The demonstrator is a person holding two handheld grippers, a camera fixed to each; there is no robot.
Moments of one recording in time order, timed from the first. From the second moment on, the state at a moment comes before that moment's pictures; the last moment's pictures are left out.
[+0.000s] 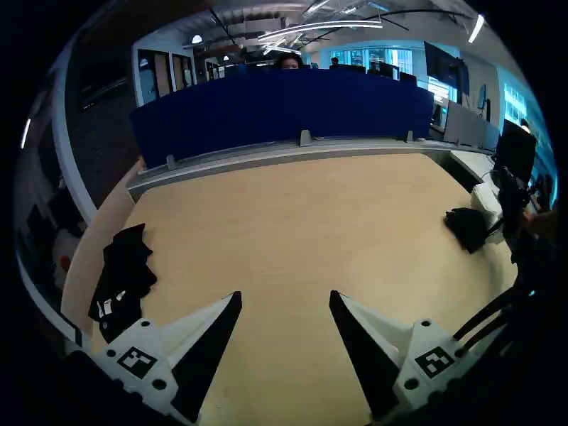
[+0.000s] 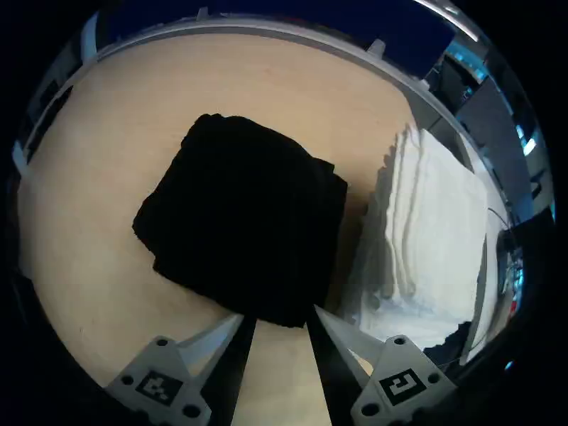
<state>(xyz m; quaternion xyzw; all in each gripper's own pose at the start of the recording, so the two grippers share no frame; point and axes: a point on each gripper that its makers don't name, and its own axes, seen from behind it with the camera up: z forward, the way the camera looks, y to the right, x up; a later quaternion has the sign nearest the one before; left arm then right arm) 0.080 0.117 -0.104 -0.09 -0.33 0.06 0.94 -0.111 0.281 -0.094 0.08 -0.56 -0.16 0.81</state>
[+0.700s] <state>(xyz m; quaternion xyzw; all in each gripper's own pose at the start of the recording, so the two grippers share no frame) 0.080 0.116 -0.102 -0.09 -0.33 0.06 0.94 -0.085 0.278 -0.108 0.08 -0.54 -0.16 0.82</state>
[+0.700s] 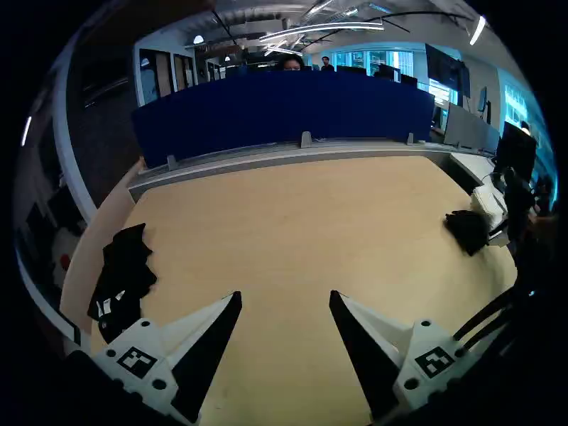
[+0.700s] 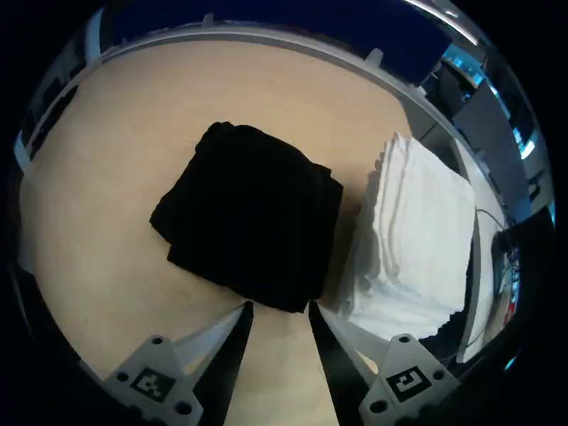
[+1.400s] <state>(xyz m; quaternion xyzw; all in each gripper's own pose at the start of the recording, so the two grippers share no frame) 0.087 0.114 -0.099 -0.09 -0.31 0.05 0.94 -0.040 0.261 -0.087 0.04 -0.44 -0.11 0.89</state>
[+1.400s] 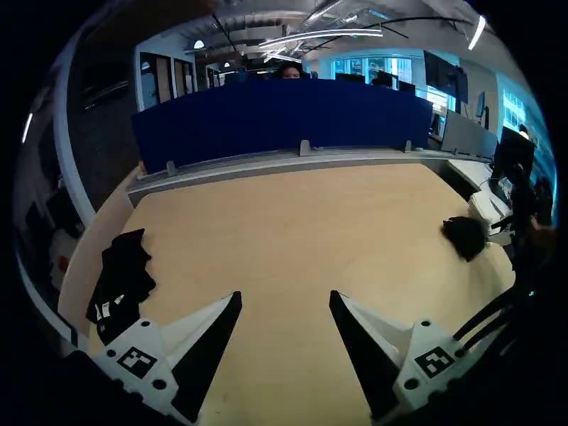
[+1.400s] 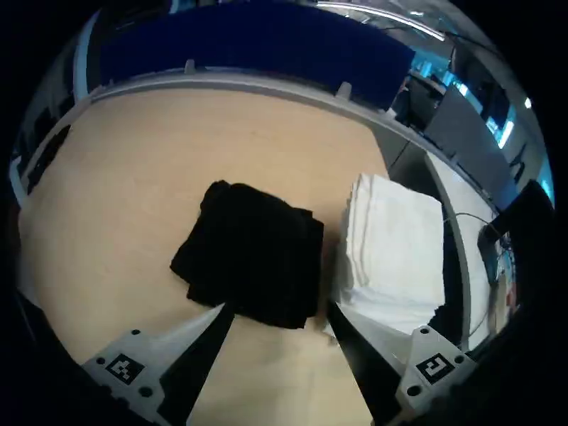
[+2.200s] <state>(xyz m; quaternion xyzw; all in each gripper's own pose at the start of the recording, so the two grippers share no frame) 0.102 0.118 -0.084 -0.09 -0.28 0.02 0.96 0.068 0.236 -0.019 -0.03 -0.18 -0.01 0.98</state>
